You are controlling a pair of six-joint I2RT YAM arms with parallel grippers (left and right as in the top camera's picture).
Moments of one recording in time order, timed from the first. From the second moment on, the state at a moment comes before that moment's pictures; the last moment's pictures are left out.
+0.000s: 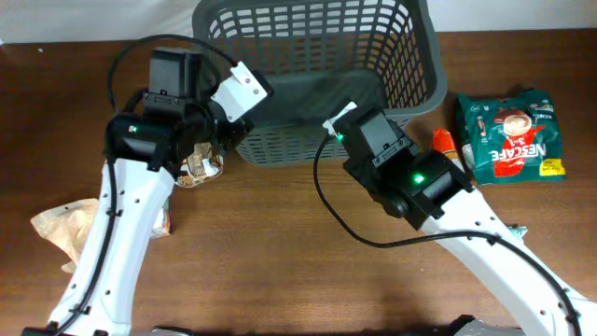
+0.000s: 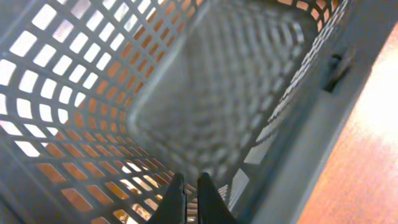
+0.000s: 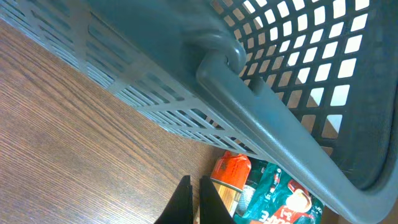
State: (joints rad) left arm -0.21 1.51 1.53 -0.85 0.30 0.68; right arm 0.63 1.44 1.38 -0.90 0.49 -0.29
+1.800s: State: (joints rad) left arm 0.10 1.25 1.34 -1.23 -0.38 -0.38; right arm -0.20 1.09 1.77 -1.58 0.55 0.45
